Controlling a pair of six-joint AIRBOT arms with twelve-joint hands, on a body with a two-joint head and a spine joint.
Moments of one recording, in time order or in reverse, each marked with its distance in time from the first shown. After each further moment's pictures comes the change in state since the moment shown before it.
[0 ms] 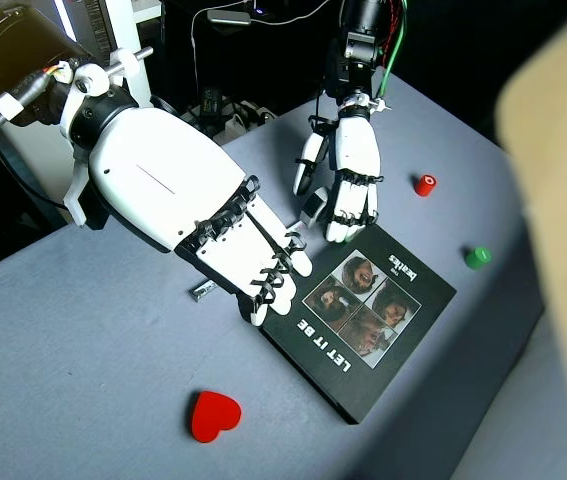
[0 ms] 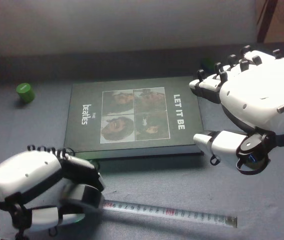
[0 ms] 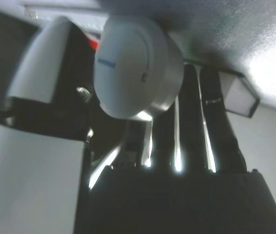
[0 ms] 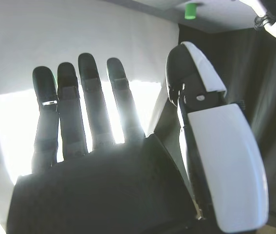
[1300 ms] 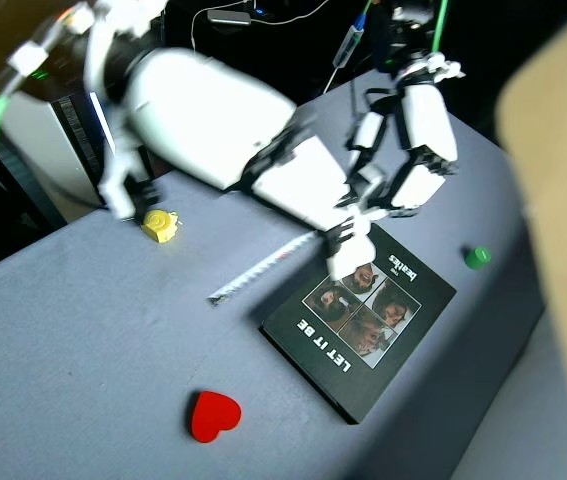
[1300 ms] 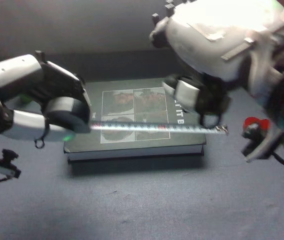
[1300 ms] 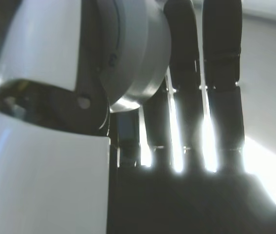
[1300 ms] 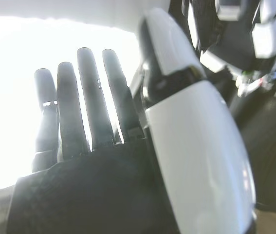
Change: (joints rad) left arm -0.459 0.197 0.042 0.093 0.419 -0.254; right arm 0.142 -0.182 0.101 -0.184 -0.025 -0.029
